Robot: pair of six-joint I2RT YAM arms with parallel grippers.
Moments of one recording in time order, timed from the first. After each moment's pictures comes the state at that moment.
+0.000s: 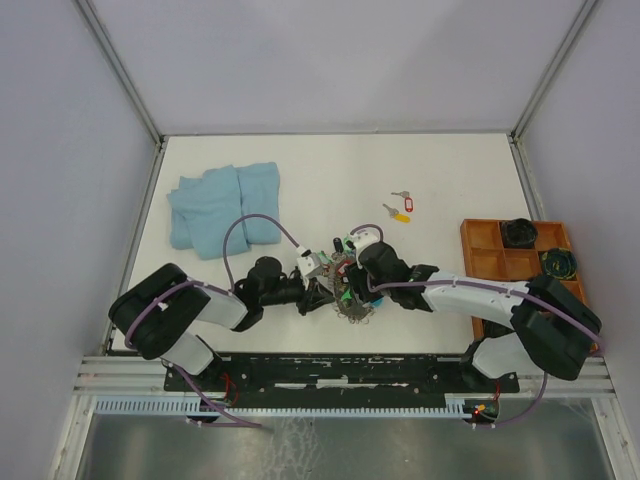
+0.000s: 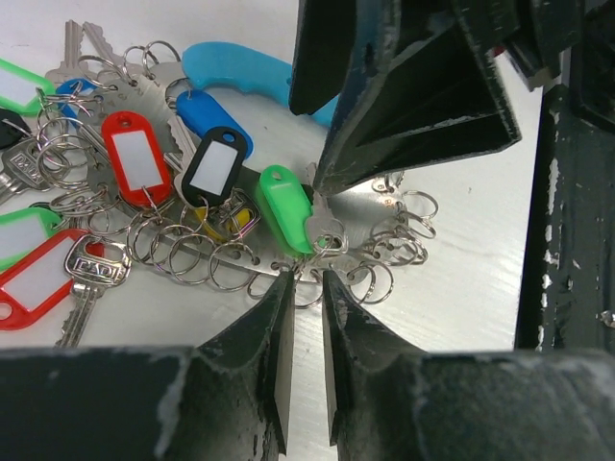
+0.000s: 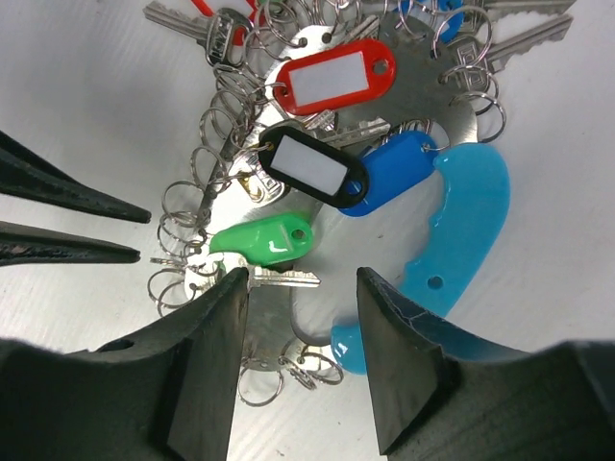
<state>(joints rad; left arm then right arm) -0.73 1.53 0.27 0.91 0.55 -0.06 0.90 1.37 0.66 -0.13 0.12 0.34</state>
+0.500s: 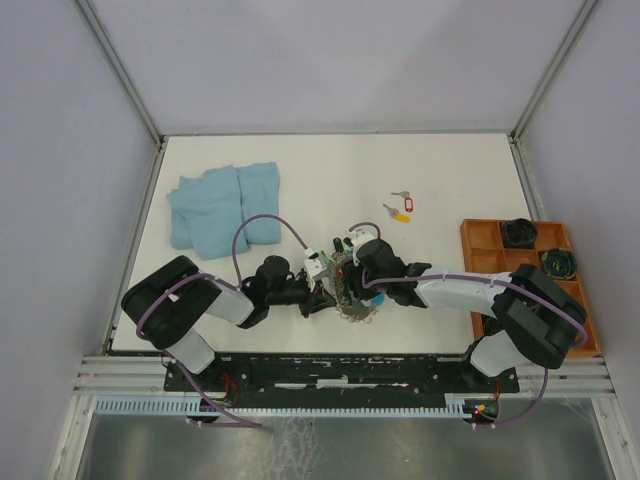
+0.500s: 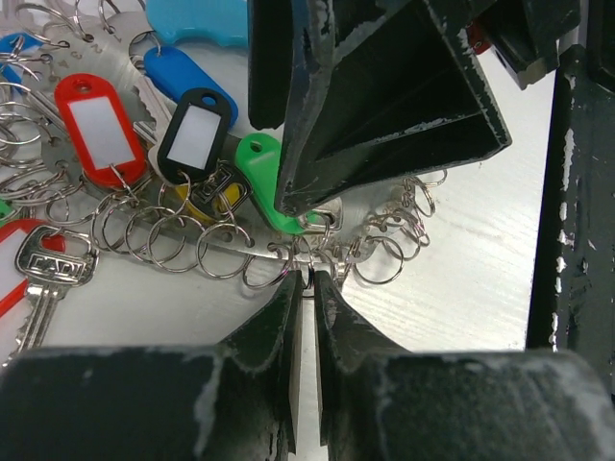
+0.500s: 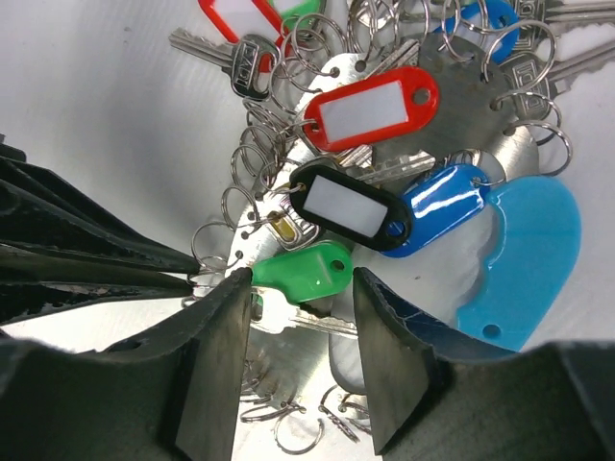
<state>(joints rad) -0.74 1.60 0.31 0.85 0.57 -0.02 0.86 1.48 0.66 -0.02 0.02 0.39</state>
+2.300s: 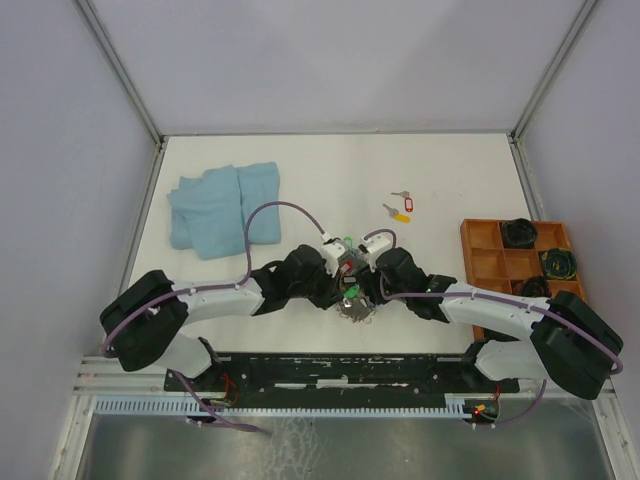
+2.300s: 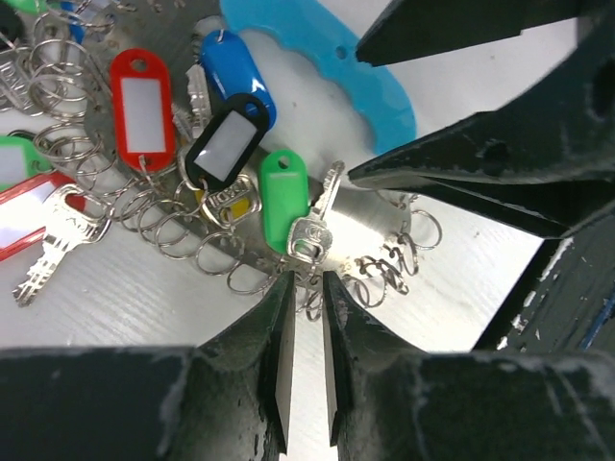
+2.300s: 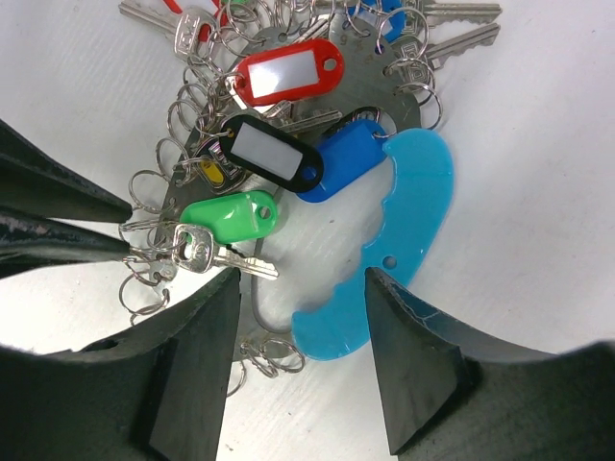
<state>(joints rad) -0.92 1.44 0.61 0.17 0.18 -0.28 0.85 1.26 0.52 -0.01 0.11 0.25</state>
